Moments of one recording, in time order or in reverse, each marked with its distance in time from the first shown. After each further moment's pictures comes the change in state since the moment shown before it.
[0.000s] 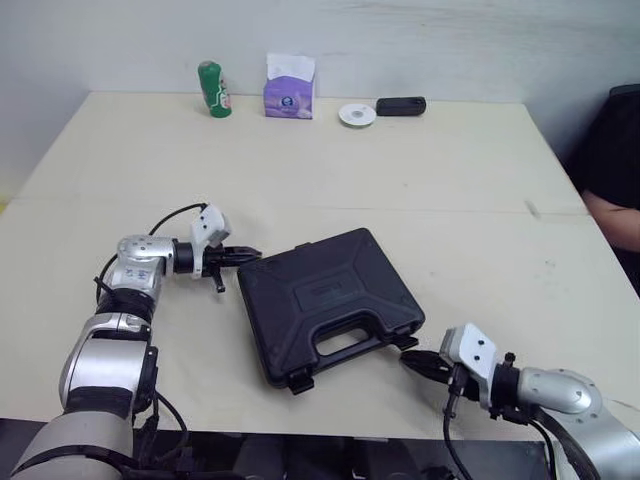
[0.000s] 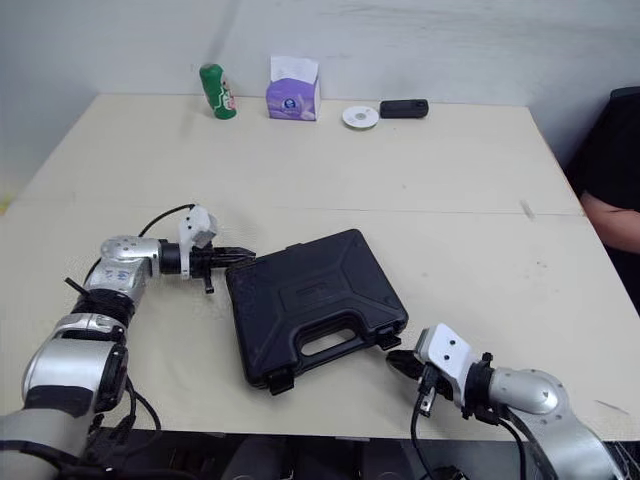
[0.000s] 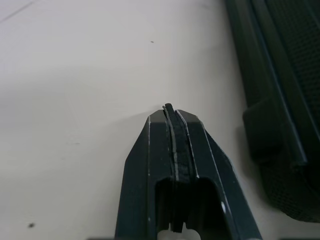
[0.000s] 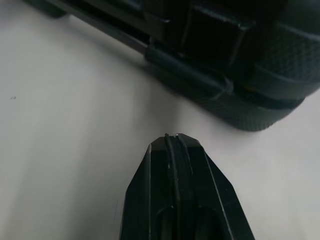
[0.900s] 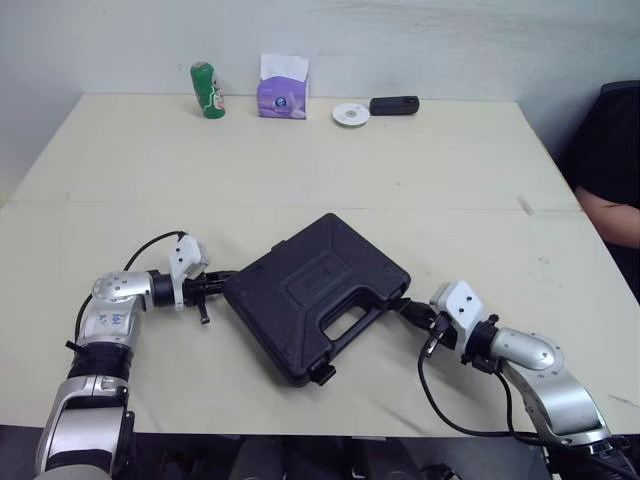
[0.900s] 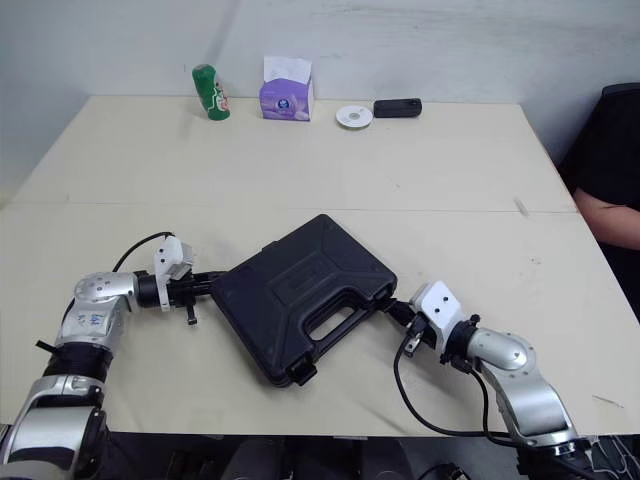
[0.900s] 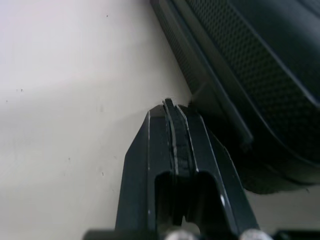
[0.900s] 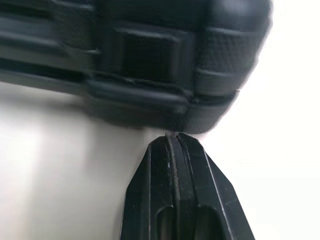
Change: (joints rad) left arm 0.405 0.051 0.133 -0.530 -0.127 0.148 0.035; right arm -0.259 0.135 0.035 0.288 -0.058 -0.104 -0.090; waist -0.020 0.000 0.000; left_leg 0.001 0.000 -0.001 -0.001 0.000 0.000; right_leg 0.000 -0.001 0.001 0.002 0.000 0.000
